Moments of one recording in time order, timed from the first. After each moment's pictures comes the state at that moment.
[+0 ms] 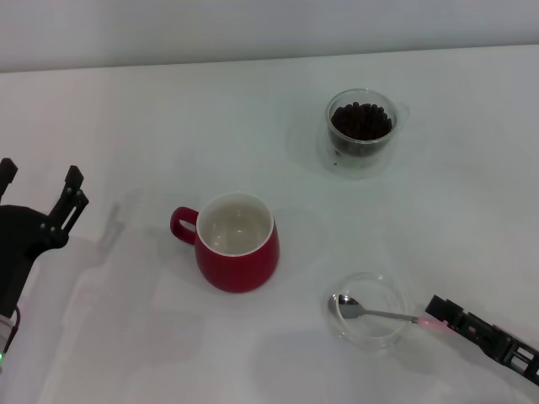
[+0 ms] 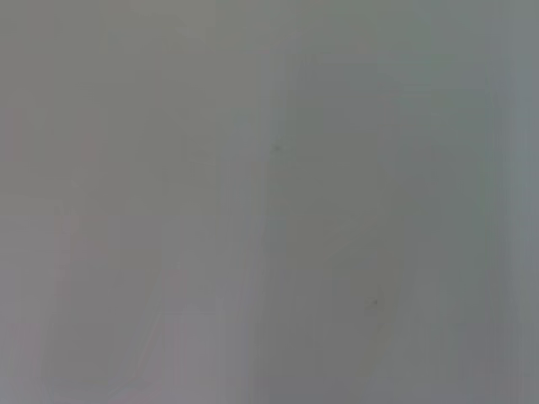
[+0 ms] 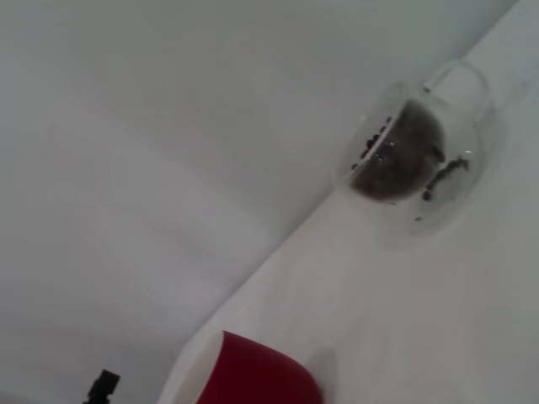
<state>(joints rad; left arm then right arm) -0.28 -2.09 2.84 0.29 -1.18 1.36 -0.07 0.08 2.00 -1.26 0.05 -0.99 -1.58 1.29</state>
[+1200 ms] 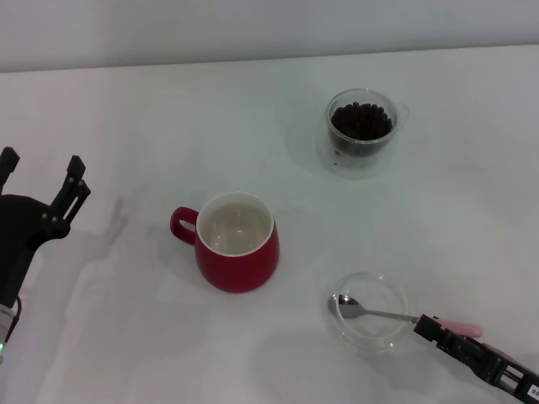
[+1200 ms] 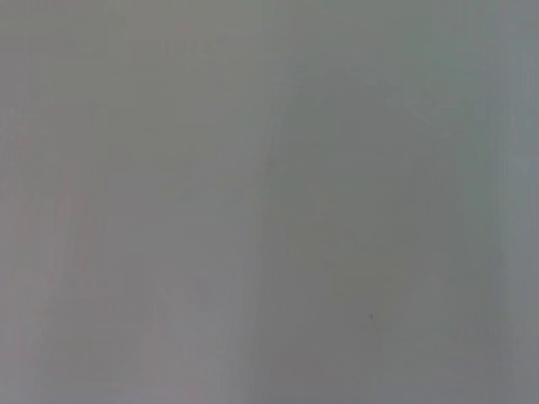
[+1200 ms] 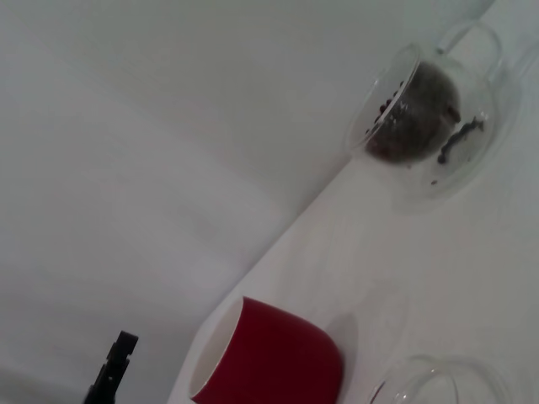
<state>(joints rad) -0.30 -2.09 2.84 0.29 -1.18 1.36 -0.07 0.06 2.02 -1.28 0.06 -1.01 -1.60 1.28</state>
